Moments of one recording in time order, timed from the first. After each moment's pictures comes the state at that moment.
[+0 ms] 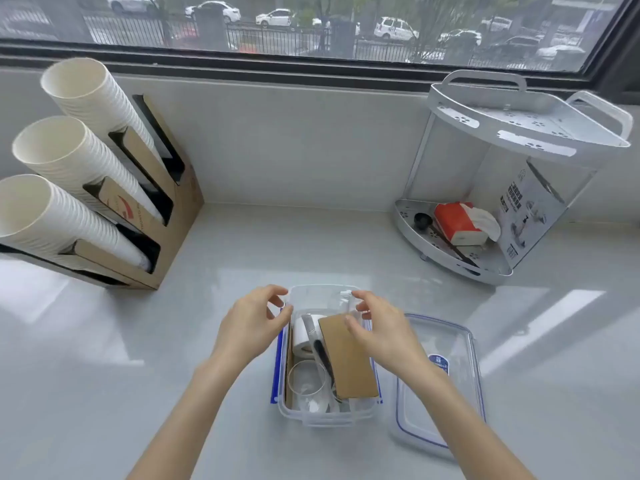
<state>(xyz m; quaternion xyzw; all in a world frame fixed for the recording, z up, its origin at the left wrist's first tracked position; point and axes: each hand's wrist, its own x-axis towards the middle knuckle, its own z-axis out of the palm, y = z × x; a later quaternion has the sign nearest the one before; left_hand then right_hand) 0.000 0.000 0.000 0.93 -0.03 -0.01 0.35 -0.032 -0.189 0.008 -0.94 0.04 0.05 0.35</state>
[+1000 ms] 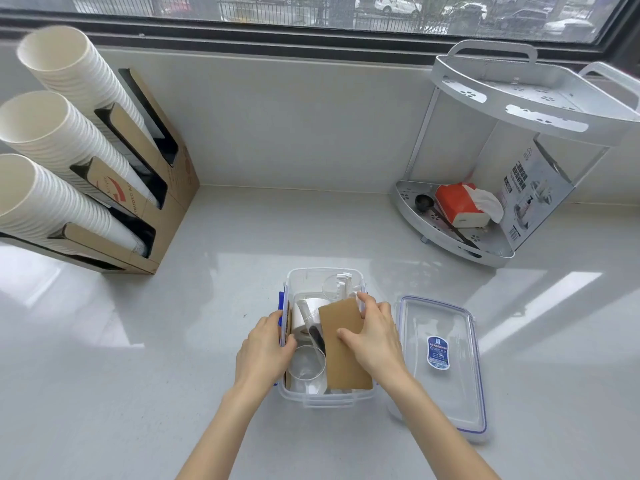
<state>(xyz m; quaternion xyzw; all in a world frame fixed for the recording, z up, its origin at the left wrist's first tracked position) -0.030 -0.019 -0.052 0.94 0.06 -0.09 0.33 -0.041 -0.175 -0.026 -0.91 0.14 0.07 0.39</state>
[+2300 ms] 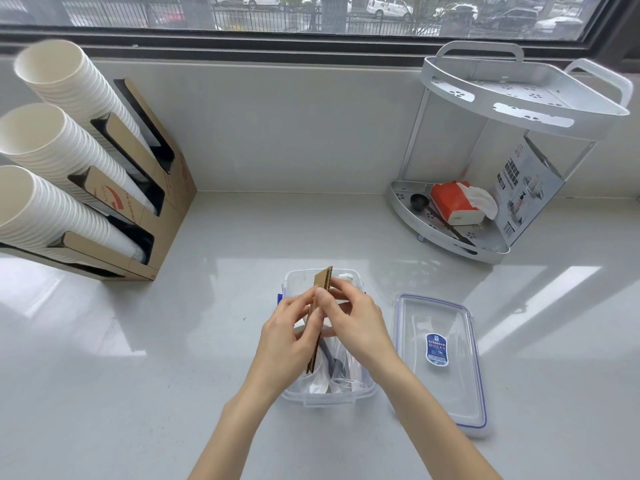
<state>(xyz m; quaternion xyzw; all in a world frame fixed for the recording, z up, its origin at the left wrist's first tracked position) -0.050 -0.040 0.008 0.83 -0.06 -0.03 0.55 -0.044 -0.151 0.017 -0.74 0.08 0.05 0.66</state>
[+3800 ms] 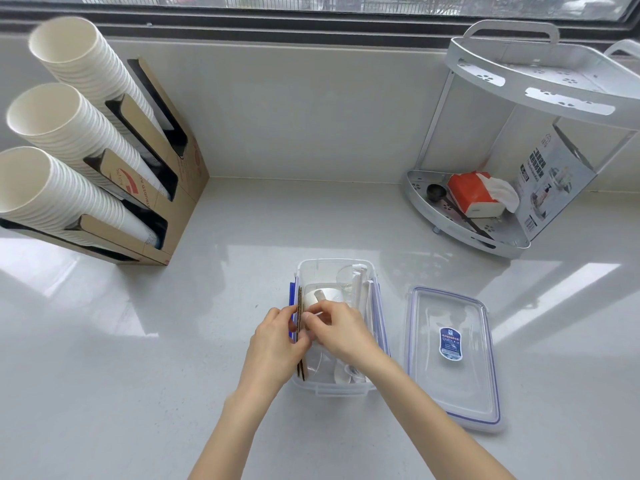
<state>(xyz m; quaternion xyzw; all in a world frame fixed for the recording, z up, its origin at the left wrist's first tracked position) -0.046 -0.014 -0.035 0.93 0.03 -0.07 0.37 -0.035 -0.127 -0.021 -0.85 0.07 0.17 0.50</state>
